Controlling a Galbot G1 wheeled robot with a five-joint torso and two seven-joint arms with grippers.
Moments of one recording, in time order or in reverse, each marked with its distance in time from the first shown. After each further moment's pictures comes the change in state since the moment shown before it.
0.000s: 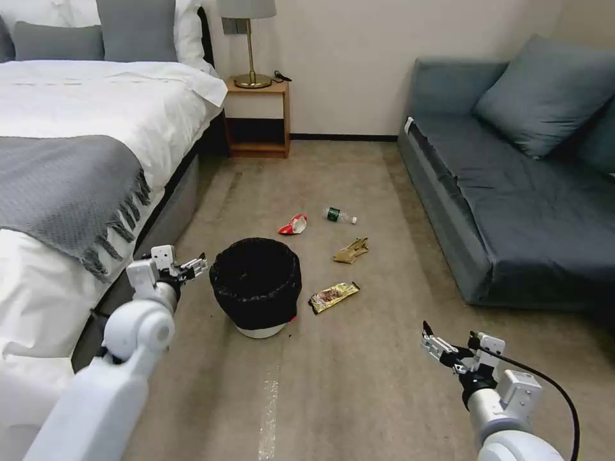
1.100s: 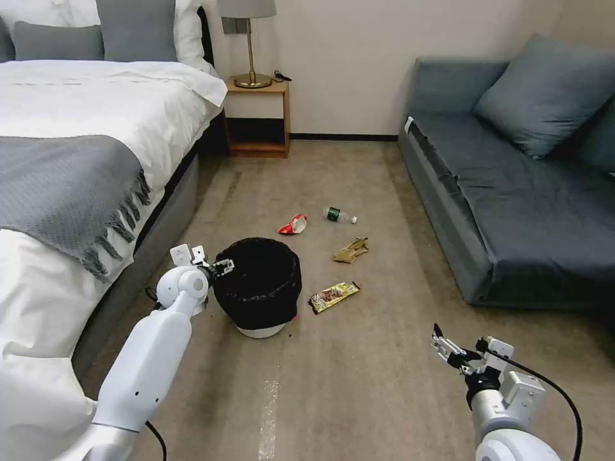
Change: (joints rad) left arm -0.222 -0.139 0.107 0.404 -0.035 0.023 0.006; right arm 0.014 0.041 0.013 -0.013 -0.006 0.000 0.044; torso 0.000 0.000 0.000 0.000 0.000
